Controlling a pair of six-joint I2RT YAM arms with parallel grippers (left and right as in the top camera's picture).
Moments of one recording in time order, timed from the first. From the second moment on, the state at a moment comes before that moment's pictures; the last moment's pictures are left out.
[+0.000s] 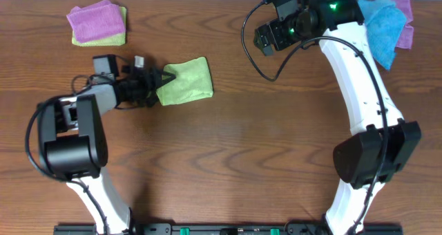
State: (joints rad) left arm 0.13 2.07 1.07 -0.05 1.00 -0.64; right arm 0.23 2.02 2.06 -1.08 -0.23 -0.21
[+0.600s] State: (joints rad) left arm 0.02 2.21 1.17 0.14 1.01 -0.79; right arm 0.23 2.02 2.06 -1.08 -0.23 -0.22
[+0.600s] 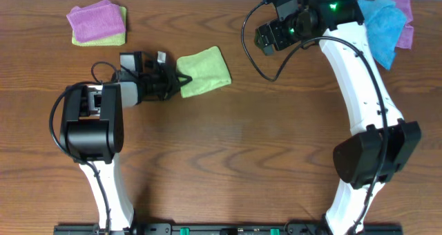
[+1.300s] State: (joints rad) left arm 0.11 2.22 2.04 -0.94 0.53 -0.12; right arm 0.23 2.02 2.06 -1.07 -0.23 -0.22
